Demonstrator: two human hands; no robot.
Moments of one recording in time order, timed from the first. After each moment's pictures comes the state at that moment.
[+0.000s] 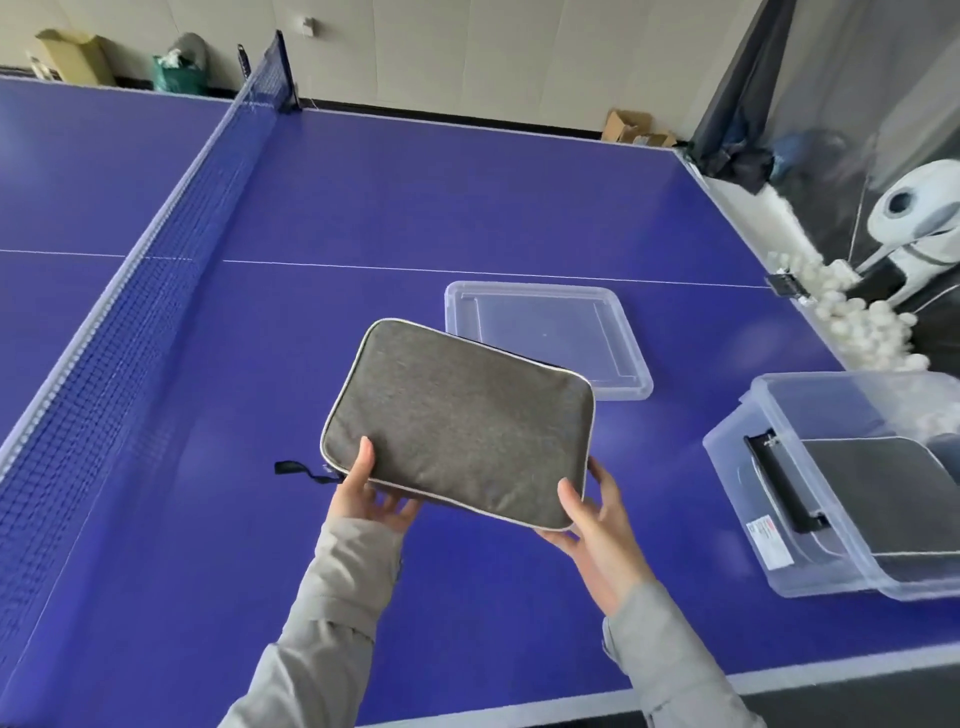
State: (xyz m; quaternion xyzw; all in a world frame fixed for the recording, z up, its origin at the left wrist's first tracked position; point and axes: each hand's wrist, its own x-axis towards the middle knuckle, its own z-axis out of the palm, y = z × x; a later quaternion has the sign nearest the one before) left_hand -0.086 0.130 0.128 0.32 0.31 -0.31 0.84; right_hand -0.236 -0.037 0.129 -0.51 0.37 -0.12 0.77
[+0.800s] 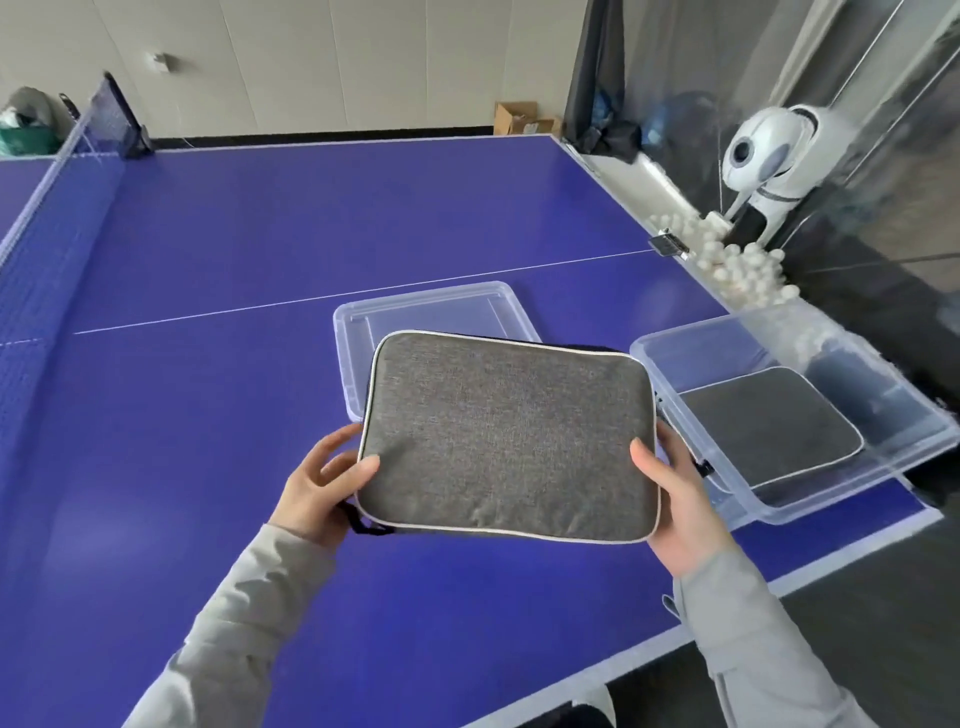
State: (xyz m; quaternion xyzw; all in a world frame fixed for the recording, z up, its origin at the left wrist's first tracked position) left_hand -0.097 0.062 0.156 0.56 -0.06 -0.40 0.72; right_hand -0.332 -0.156 0.183 -0.44 0.37 -0.26 0.77
